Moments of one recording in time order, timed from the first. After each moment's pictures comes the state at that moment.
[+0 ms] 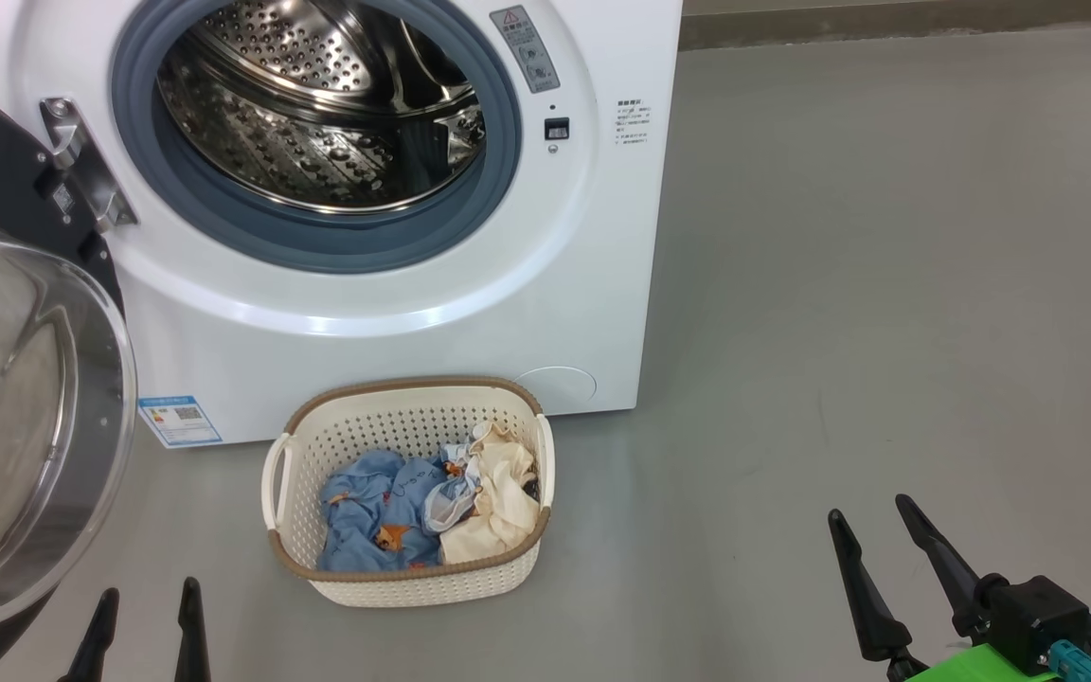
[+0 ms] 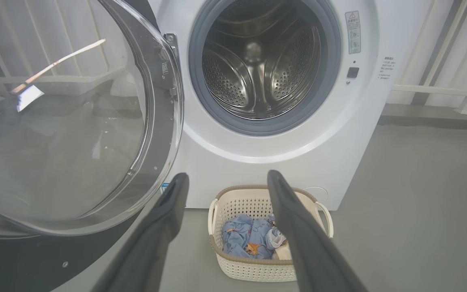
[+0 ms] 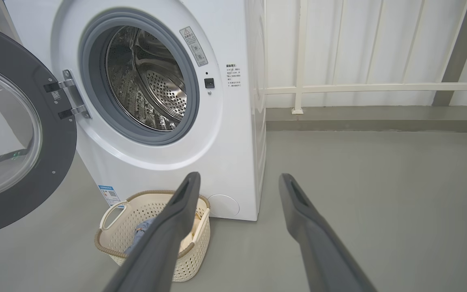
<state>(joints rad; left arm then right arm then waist) 0.14 0.09 0.07 0.07 -0.22 -0.03 -0.24 0.04 -0.12 0.05 0.11 0.21 0.13 -0.25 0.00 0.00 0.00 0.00</state>
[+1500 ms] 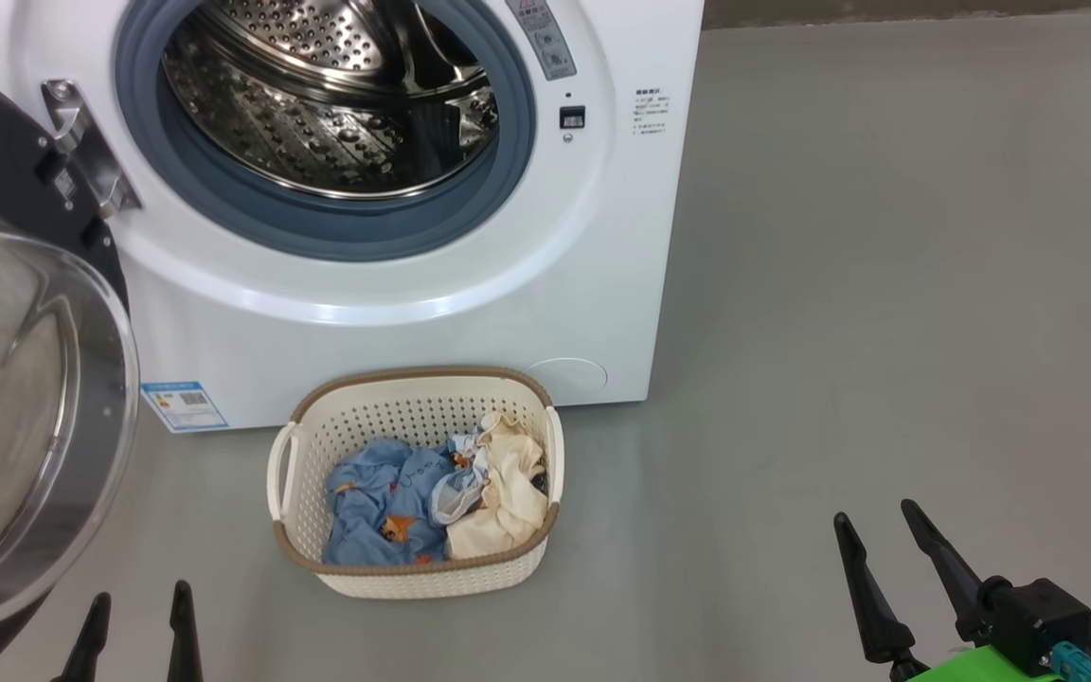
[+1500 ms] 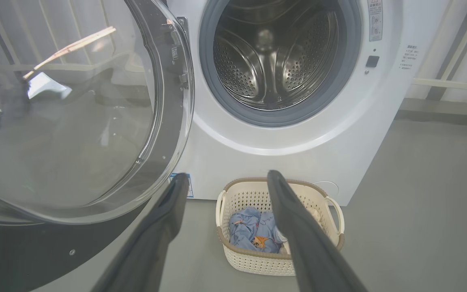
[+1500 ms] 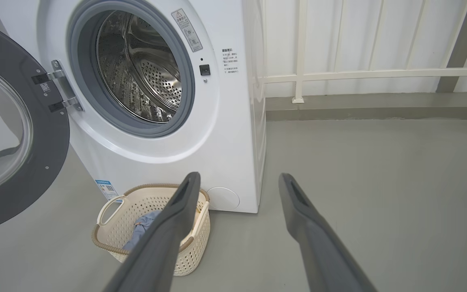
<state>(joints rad) 0.14 0.10 0.07 0.10 -0.23 -0.01 -0.25 0.04 -0.11 0.03 0.13 0.21 0.13 -0.25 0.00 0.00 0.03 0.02</state>
